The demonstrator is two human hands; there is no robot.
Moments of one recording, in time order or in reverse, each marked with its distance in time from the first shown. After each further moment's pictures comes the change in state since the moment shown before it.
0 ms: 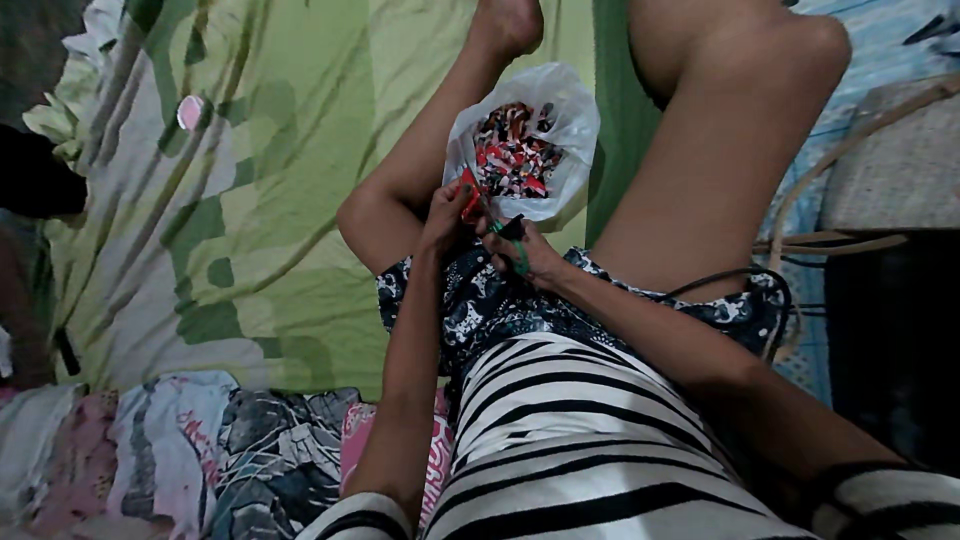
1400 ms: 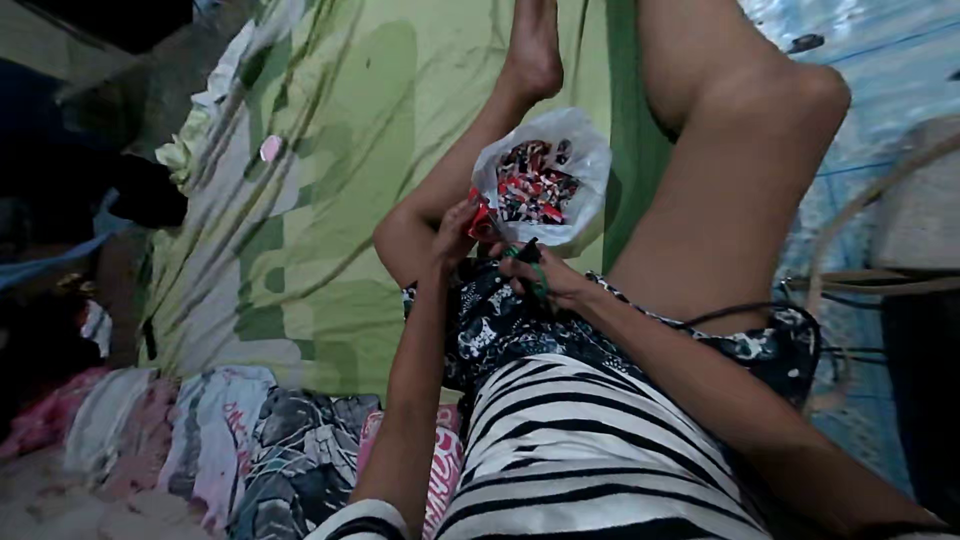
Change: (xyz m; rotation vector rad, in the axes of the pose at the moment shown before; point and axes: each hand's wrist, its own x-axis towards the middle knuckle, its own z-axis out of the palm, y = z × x) left_hand -0.008 0.028 -0.003 -0.086 -0.008 0.004; right_hand -0.002 -0.021 -0.003 -0.011 -0.108 0.126
